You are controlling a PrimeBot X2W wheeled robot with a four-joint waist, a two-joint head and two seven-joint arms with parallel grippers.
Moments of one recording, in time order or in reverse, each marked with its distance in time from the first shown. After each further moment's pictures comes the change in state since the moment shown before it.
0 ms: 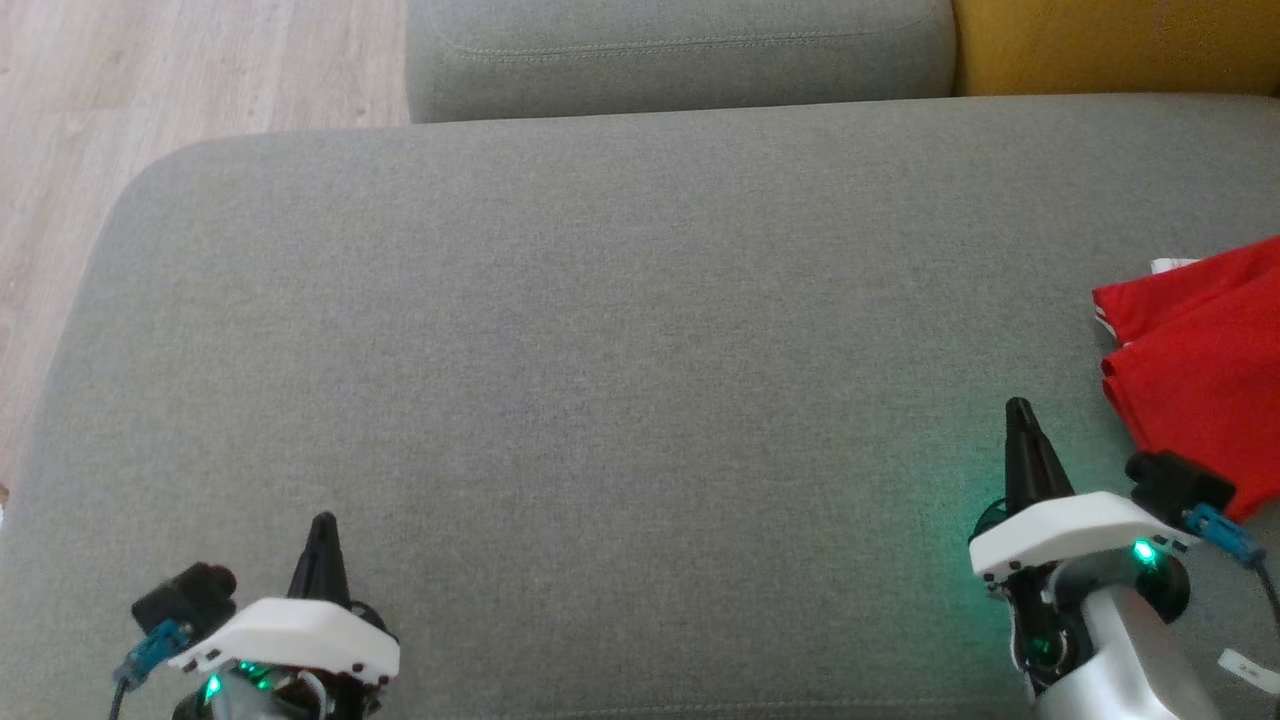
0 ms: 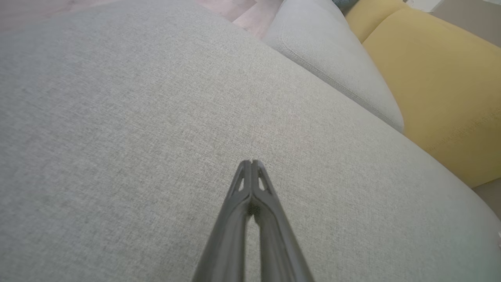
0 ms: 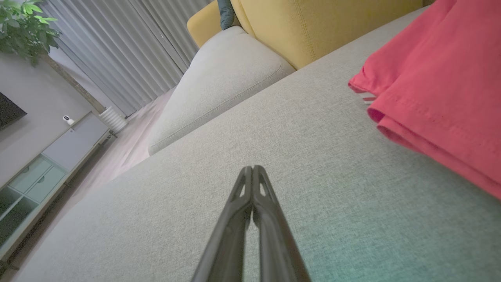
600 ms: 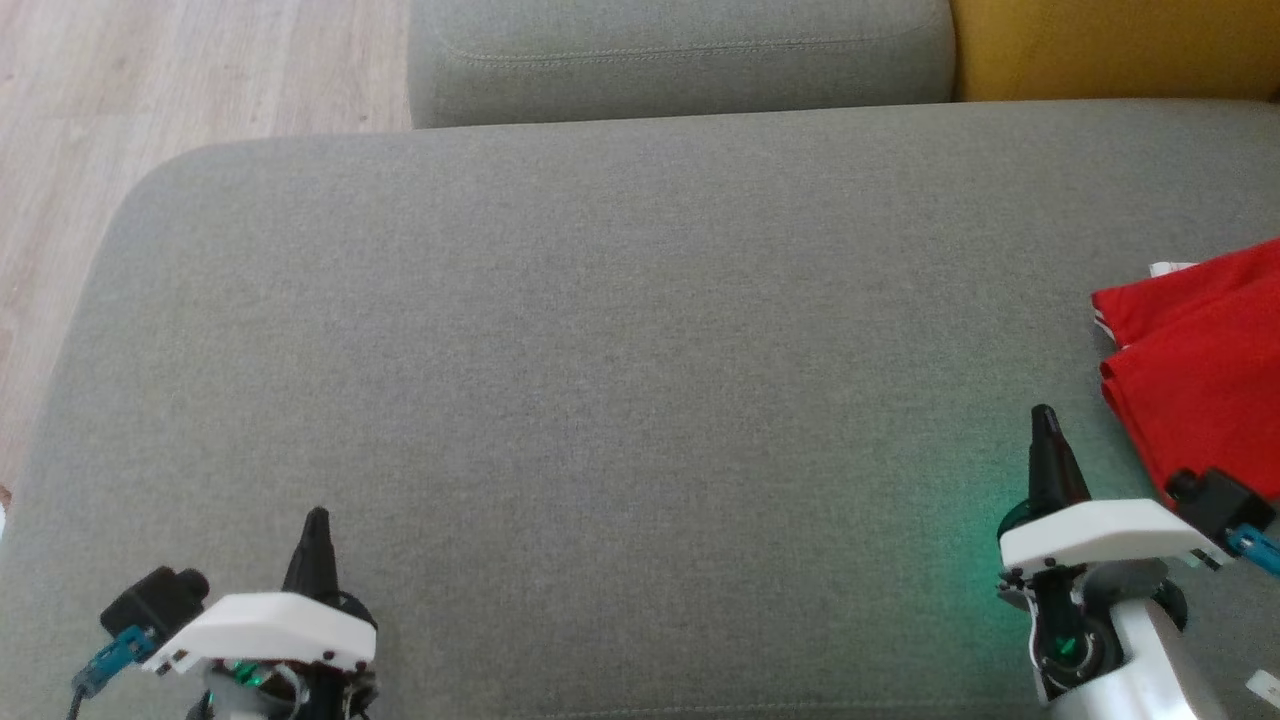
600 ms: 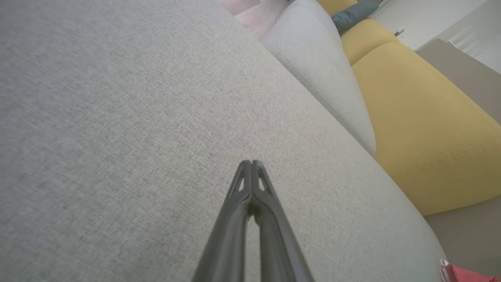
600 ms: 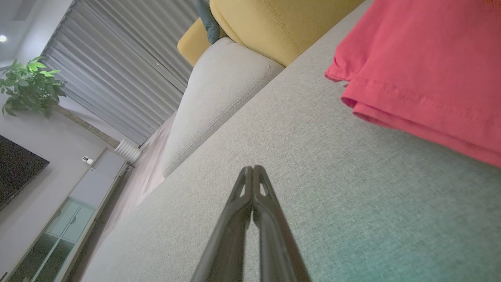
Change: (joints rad) left arm -0.003 0.000 0.030 -0.019 -0.197 -0.035 0.046; right arm 0.033 0.000 -0.029 -0.064 0.212 0.000 0.055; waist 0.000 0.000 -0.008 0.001
